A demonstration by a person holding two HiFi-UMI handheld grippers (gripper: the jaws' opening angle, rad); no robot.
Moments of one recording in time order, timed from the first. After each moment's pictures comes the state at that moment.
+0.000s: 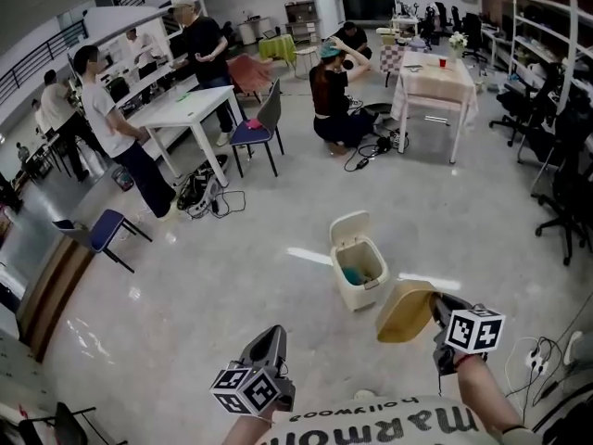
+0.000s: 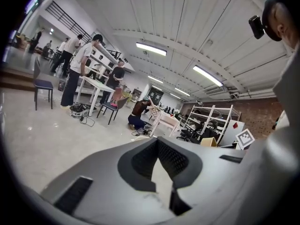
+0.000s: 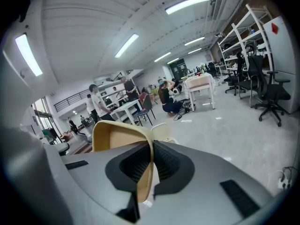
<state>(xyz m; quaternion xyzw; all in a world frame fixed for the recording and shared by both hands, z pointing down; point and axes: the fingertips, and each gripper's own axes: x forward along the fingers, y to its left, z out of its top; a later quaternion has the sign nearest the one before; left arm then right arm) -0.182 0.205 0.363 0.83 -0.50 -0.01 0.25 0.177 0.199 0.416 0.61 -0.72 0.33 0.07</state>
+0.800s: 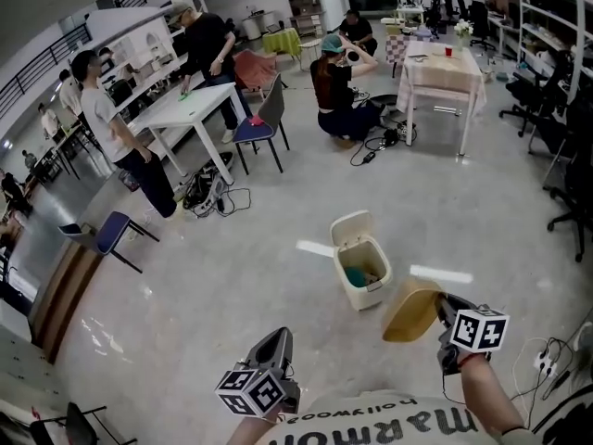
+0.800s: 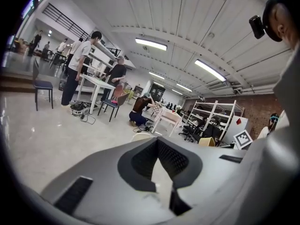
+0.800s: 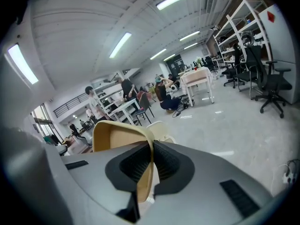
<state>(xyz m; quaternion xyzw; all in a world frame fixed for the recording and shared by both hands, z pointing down) -0.139 0.185 0.379 0.82 -0.51 0.02 0.26 0.220 0.172 0.453 0.60 -0.71 0.36 0.06</state>
